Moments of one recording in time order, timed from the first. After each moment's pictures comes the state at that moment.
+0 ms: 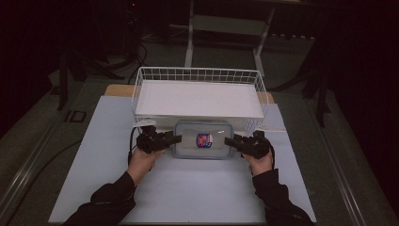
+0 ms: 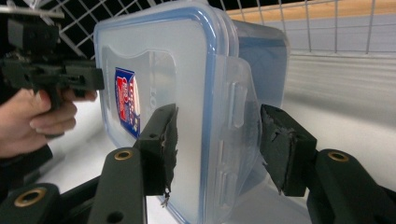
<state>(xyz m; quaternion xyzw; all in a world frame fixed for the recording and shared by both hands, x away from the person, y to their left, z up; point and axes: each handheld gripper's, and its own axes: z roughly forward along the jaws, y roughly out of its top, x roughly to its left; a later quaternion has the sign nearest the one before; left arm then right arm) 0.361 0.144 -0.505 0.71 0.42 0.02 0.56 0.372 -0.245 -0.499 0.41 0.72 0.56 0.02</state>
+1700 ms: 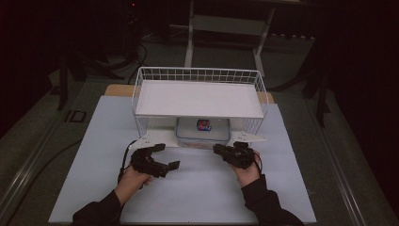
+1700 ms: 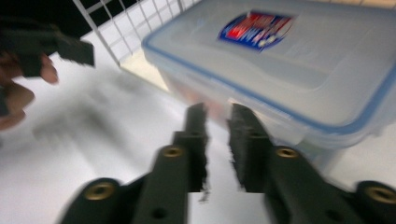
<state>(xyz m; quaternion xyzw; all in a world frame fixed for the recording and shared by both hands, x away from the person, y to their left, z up) 0.296 0.146 -0.503 0.76 0.35 0.06 0.54 0.331 -0.187 -0.491 0.38 0.78 0.49 0.09</state>
